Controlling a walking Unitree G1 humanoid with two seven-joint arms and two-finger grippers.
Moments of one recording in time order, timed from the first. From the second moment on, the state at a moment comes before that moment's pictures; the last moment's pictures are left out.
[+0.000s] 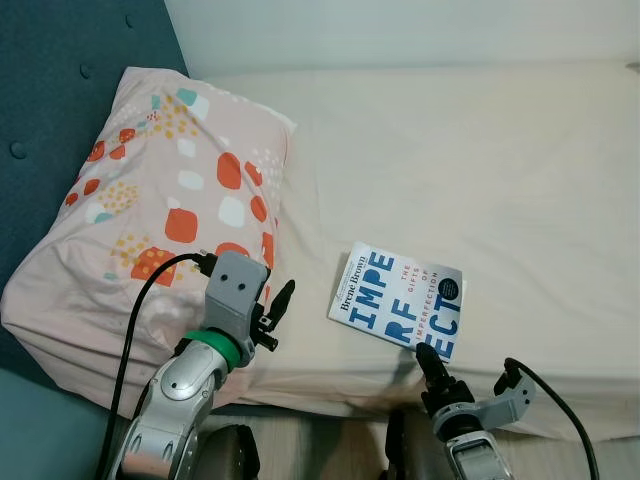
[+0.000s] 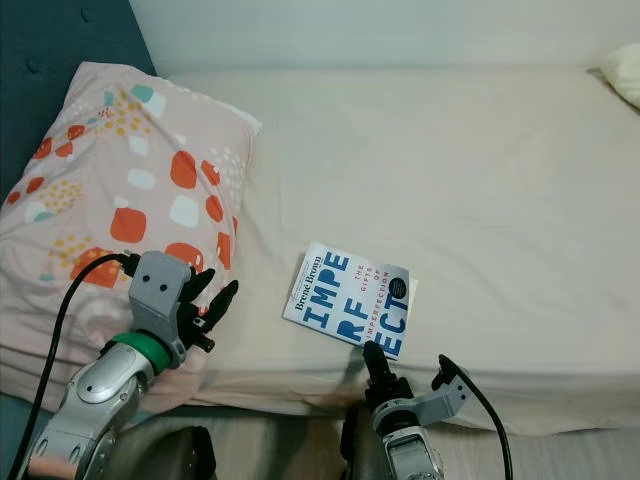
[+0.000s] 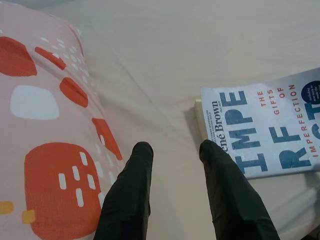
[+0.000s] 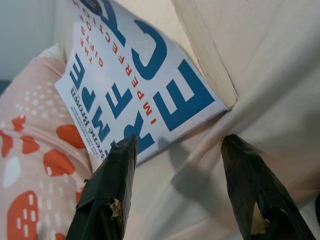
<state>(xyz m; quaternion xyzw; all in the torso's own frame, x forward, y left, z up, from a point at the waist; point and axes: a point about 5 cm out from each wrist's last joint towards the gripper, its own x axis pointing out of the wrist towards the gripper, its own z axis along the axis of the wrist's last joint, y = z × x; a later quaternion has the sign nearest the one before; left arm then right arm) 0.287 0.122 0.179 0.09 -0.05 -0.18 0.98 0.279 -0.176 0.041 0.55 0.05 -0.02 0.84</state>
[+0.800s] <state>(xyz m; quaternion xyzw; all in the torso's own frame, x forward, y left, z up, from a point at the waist) 0.288 0.119 0.183 0.09 -0.05 -0.19 0.98 0.280 -0.171 0.055 0.50 0.04 0.03 0.87</state>
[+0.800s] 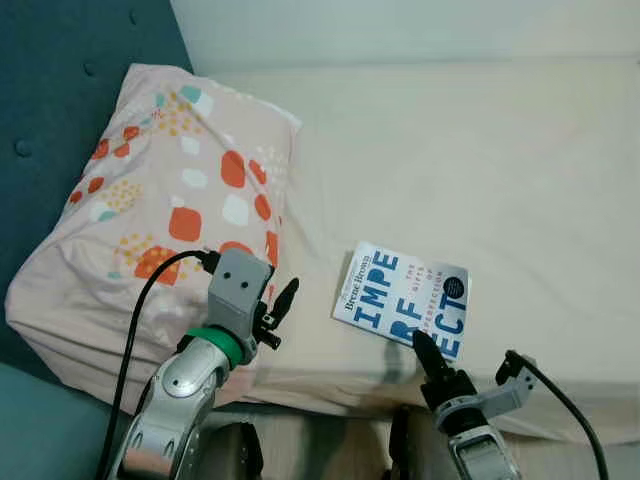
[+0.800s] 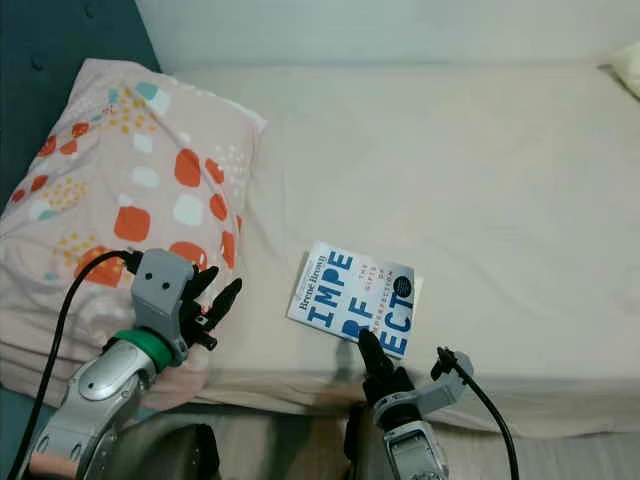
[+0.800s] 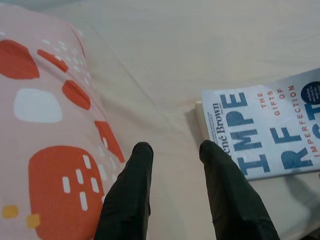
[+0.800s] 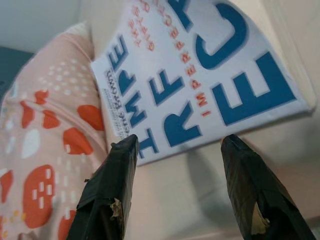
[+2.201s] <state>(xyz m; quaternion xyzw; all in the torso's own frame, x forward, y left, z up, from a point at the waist) 0.293 0.117 0.181 0.08 -0.06 -0.19 0.98 0.298 -0.222 0.130 0.18 -0.10 0.00 0.98</state>
